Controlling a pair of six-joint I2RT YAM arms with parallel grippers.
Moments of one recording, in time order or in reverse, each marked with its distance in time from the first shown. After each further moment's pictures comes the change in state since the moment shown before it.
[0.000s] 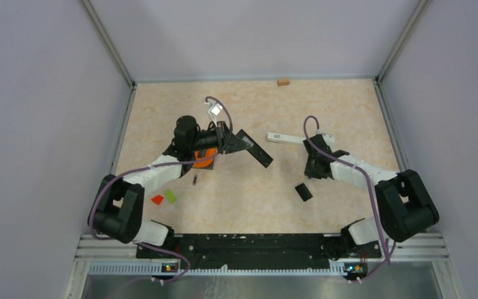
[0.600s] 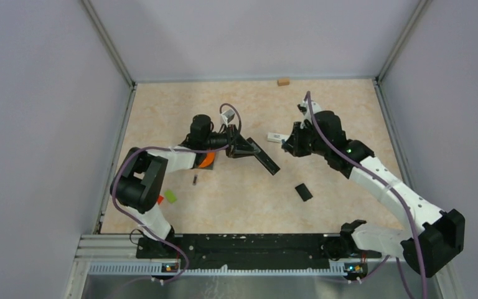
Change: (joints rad) left arm -0.019 0.306 0.118 0.009 0.107 -0.415; right arm 0.099 -0.289 0.270 -0.042 -0.375 -0.252
